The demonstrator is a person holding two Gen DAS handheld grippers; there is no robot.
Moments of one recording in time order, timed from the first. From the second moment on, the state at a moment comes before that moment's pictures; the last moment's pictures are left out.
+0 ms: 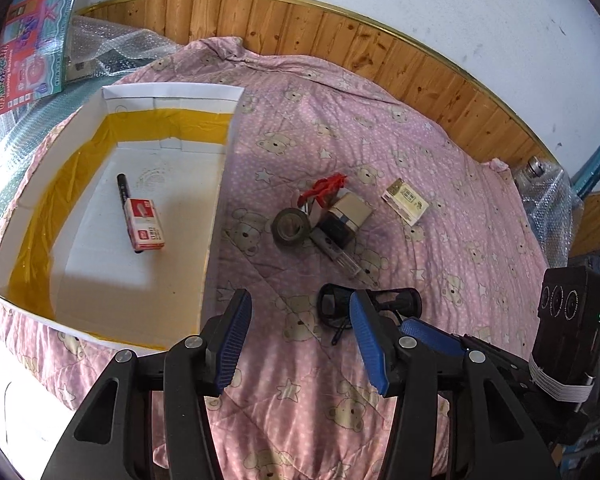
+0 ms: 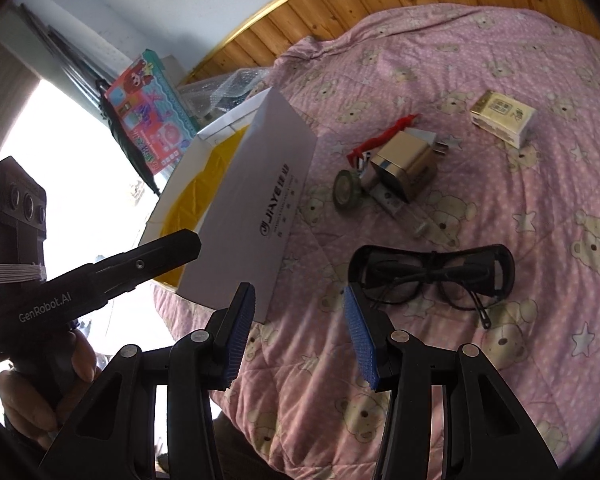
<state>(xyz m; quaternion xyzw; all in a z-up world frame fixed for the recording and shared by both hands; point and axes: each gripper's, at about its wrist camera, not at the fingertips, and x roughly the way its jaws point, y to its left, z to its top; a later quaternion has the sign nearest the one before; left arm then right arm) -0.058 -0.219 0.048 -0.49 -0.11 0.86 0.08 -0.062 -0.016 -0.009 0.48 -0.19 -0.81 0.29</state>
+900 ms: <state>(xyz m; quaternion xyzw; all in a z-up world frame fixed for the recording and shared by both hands) -0.164 -0.167 -0.063 -0.59 -0.15 0.78 0.10 -0.110 0.008 -0.092 0.57 -0.22 -0.75 0.24</state>
